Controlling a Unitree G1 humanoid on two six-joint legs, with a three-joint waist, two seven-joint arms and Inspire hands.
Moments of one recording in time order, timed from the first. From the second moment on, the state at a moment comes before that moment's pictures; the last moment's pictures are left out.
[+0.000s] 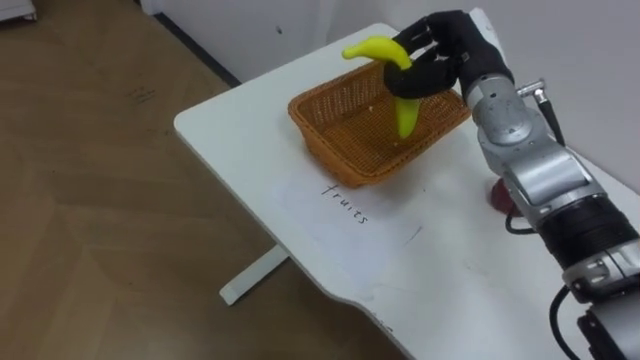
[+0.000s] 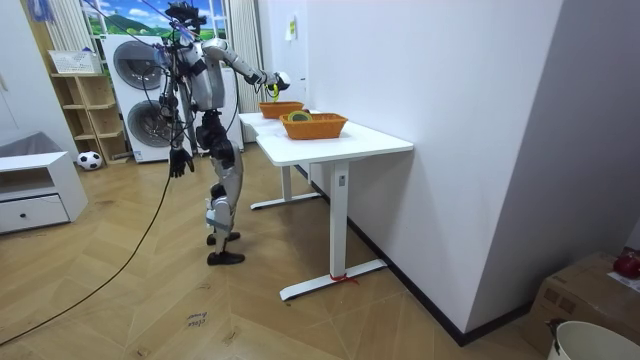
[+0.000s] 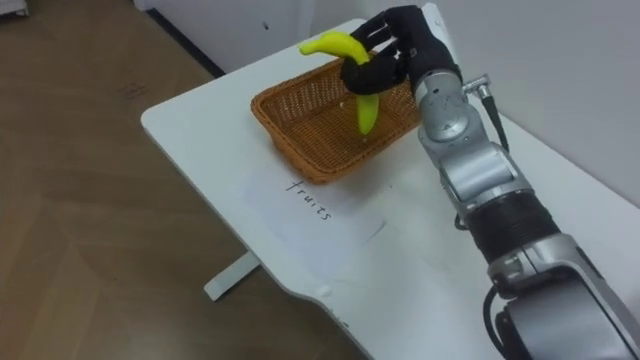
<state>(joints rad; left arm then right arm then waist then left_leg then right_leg) 0.36 0.25 0.14 0.89 0.21 0.20 0.16 -0.72 -0.43 0.38 0.53 0.12 0.17 -0.19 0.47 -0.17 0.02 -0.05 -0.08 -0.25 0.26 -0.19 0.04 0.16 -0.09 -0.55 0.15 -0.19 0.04</state>
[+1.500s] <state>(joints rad) 0.36 0.25 0.13 0.93 0.21 0.18 0.16 -0.78 -0.39 0.38 0.77 0.20 0.14 -0.14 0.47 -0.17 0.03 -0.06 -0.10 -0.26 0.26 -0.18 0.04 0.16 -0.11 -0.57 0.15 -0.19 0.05</state>
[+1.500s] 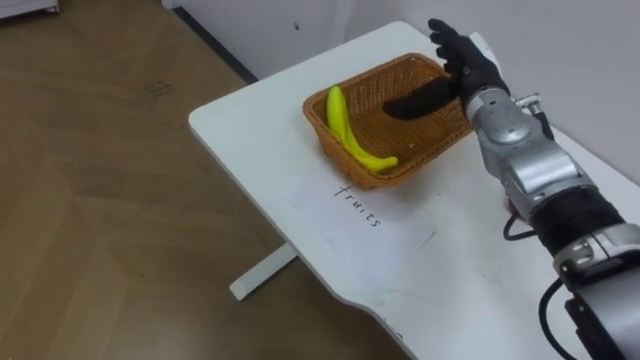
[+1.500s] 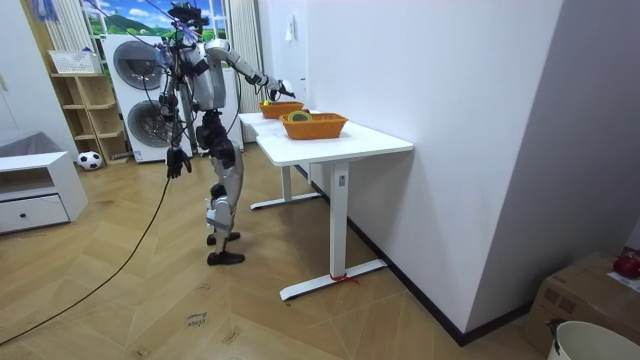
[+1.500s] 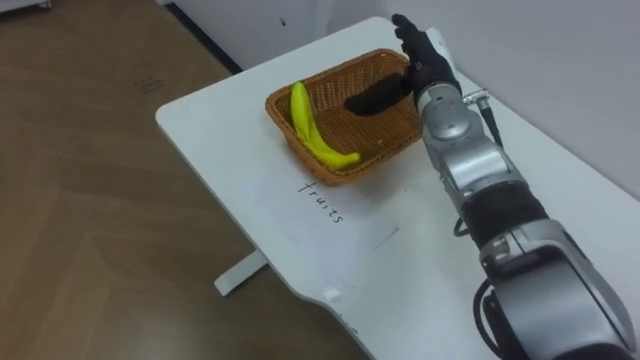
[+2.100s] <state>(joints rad) 0.32 0.22 0.13 0.93 0.21 0.17 0.16 -0.78 -0.40 0.33 0.66 0.25 0.09 -0.17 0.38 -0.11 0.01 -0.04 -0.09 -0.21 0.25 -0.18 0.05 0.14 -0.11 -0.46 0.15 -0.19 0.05</state>
